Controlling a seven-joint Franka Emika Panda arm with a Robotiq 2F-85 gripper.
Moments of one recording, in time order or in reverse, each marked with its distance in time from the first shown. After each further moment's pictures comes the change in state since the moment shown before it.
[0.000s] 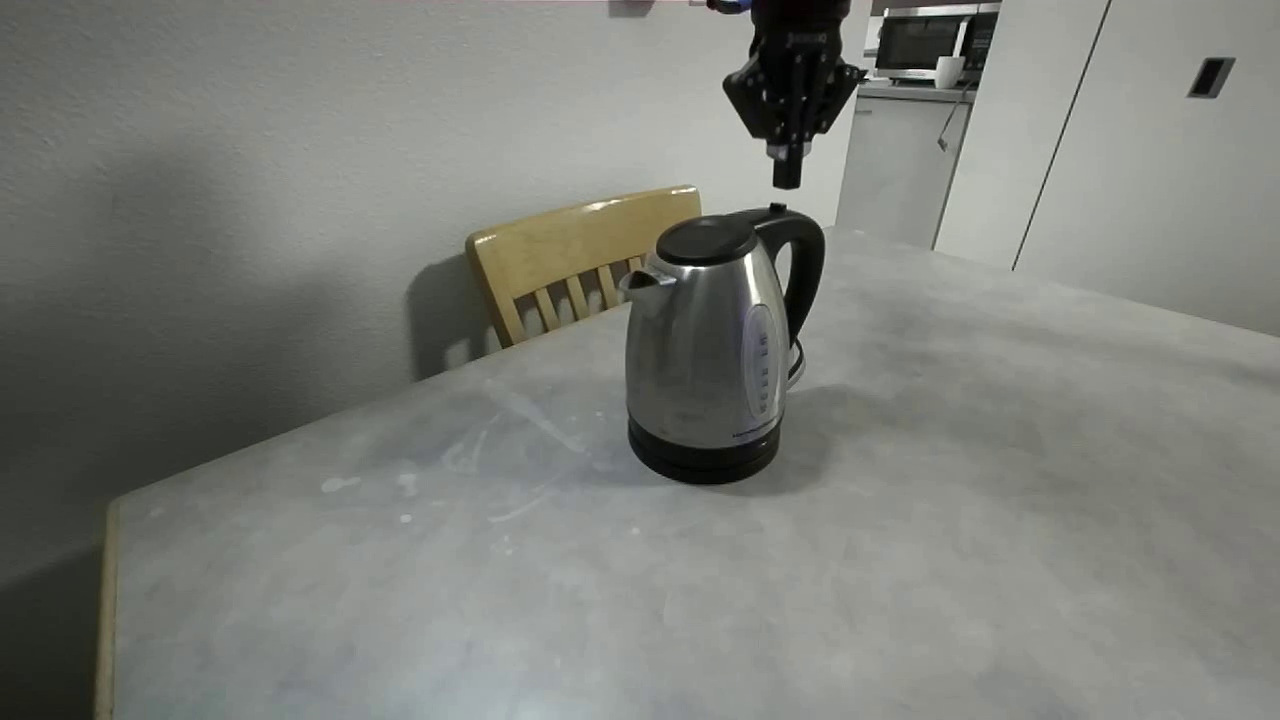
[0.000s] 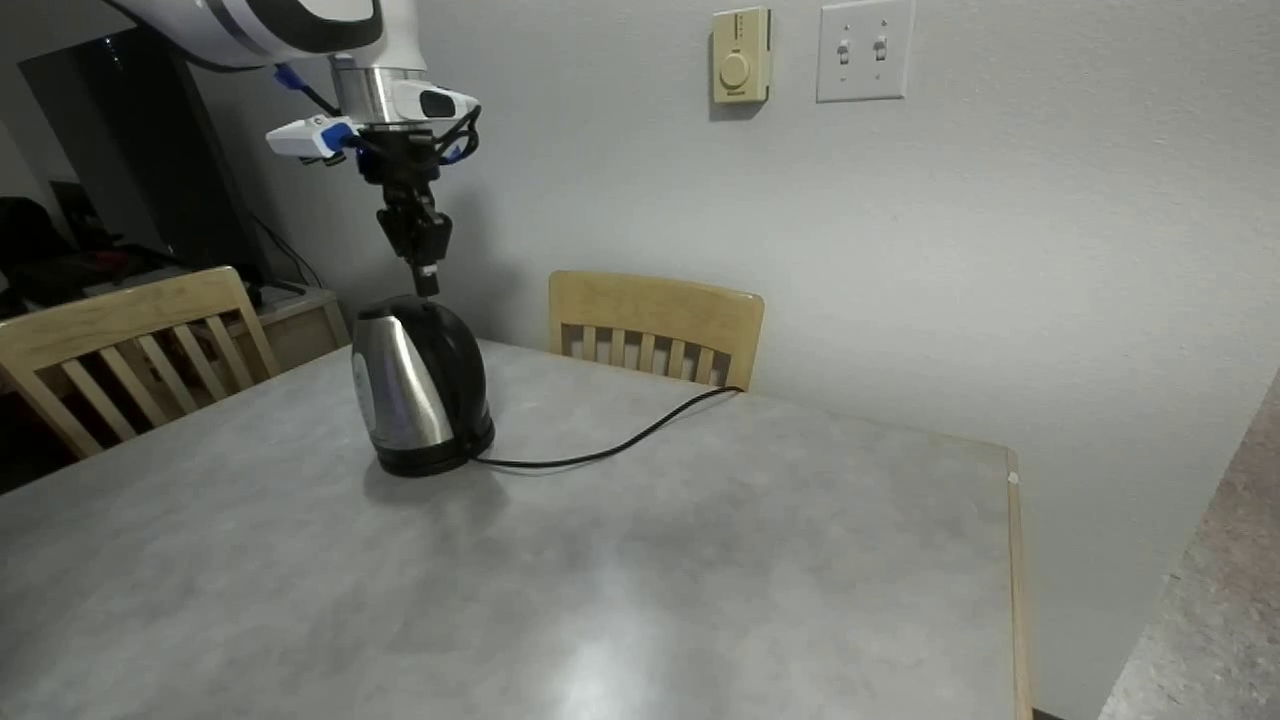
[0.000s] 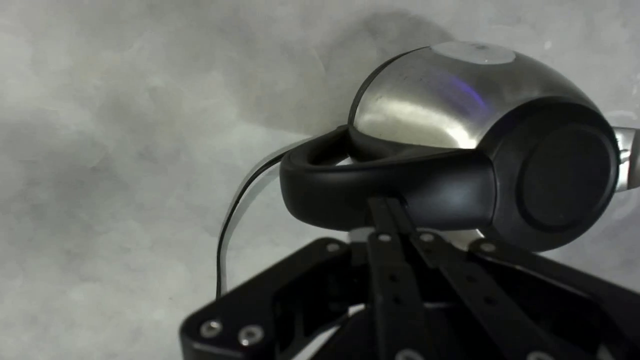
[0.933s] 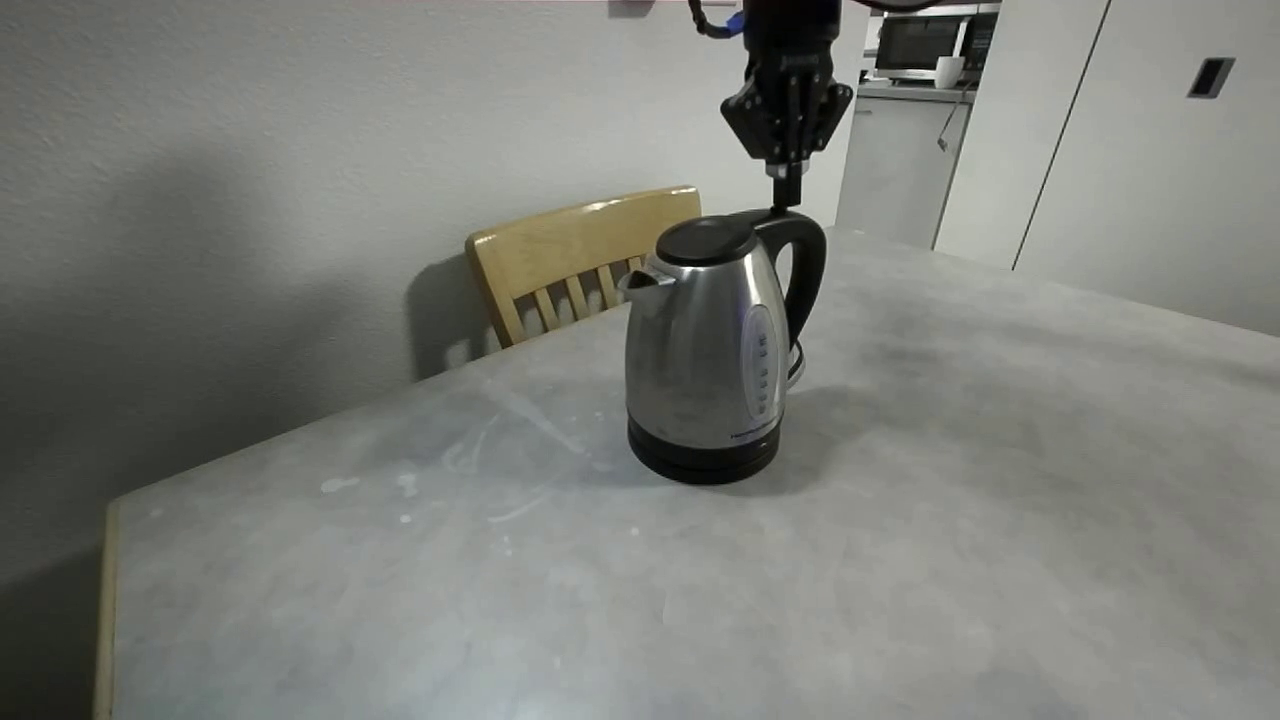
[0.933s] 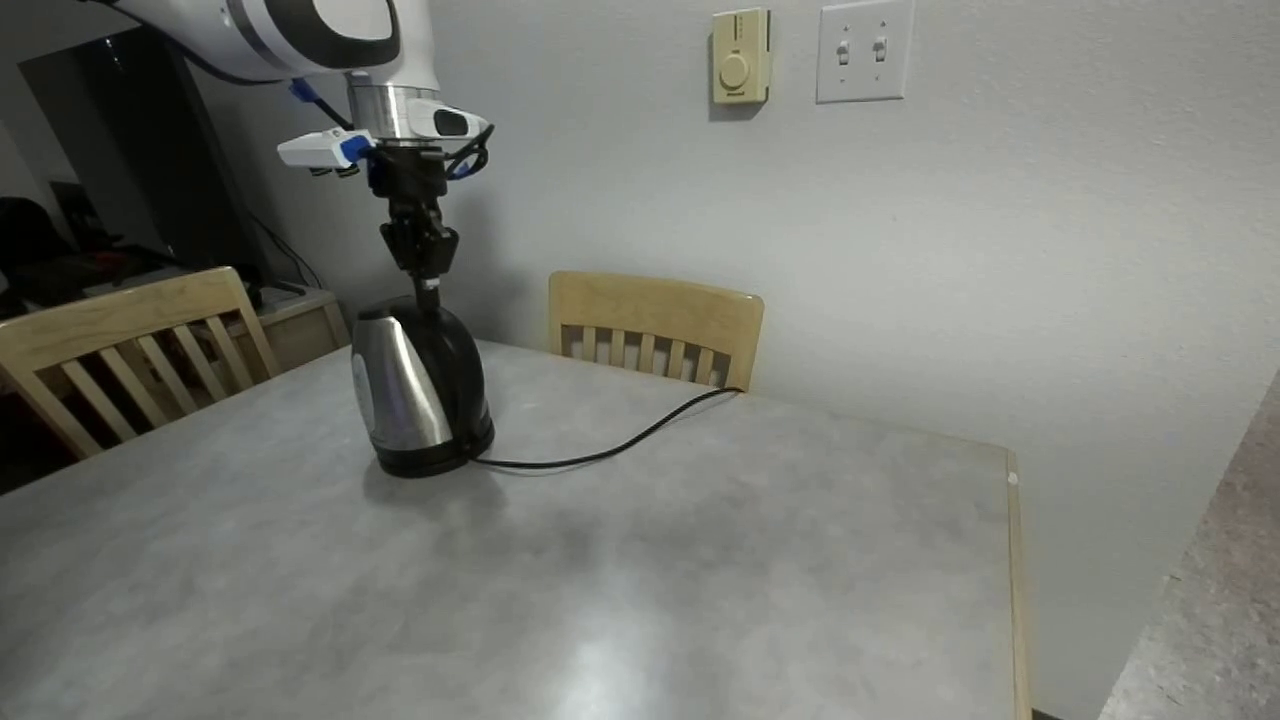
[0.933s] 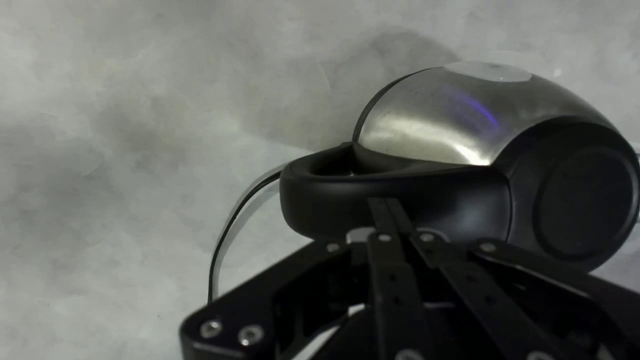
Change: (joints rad) arm -0.001 0.060 0.001 0.068 0.003 -0.074 -0.045
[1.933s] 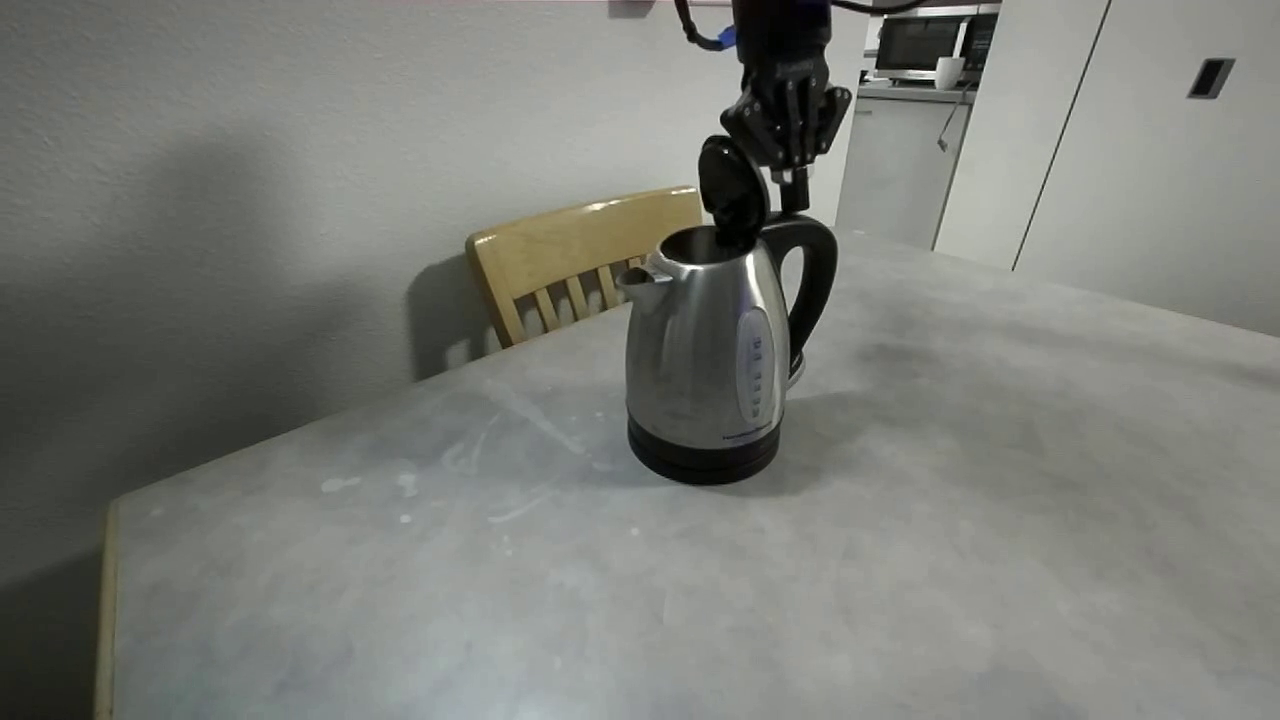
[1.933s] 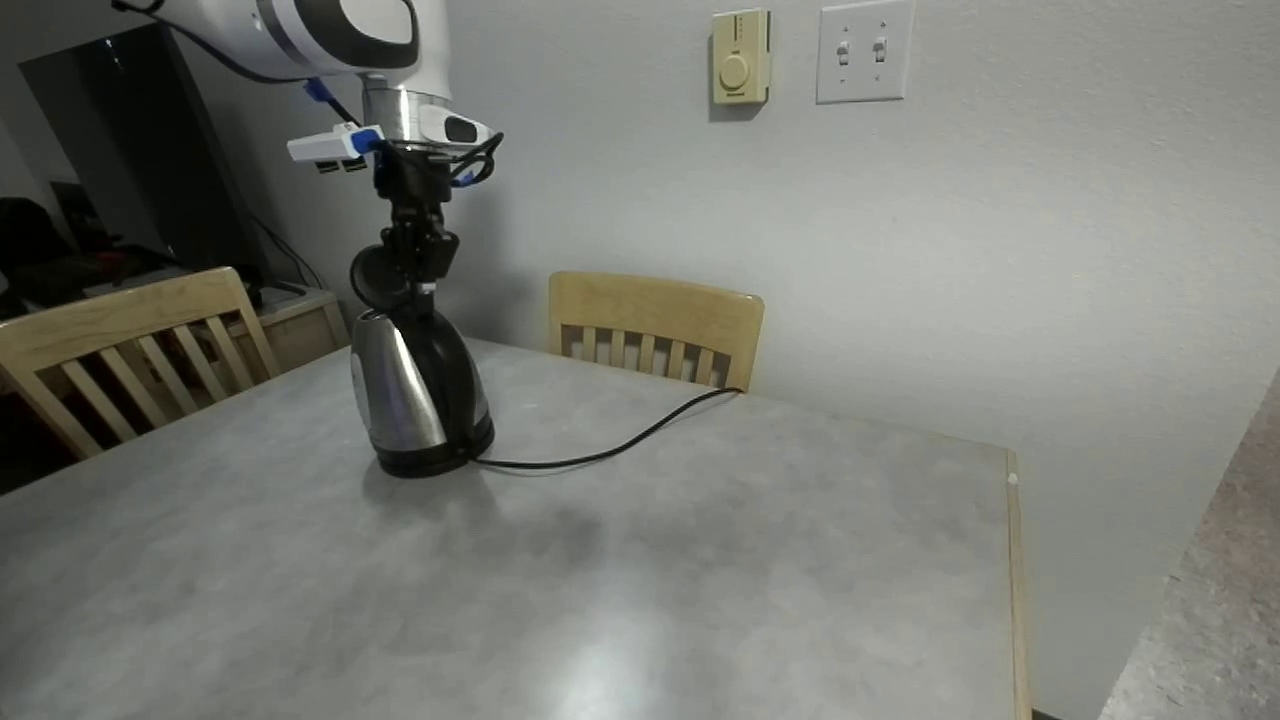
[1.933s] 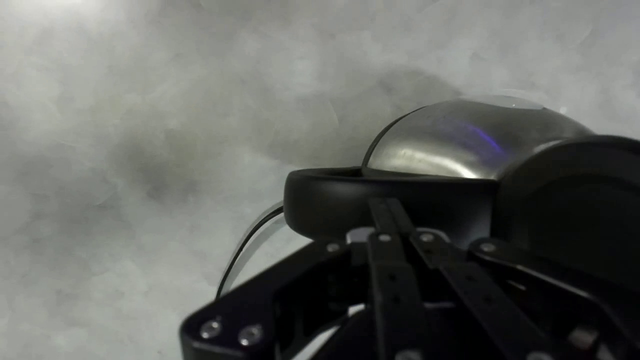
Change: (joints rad) arm 0.002 0.091 0.000 0.150 -0.002 -0.177 -0.001
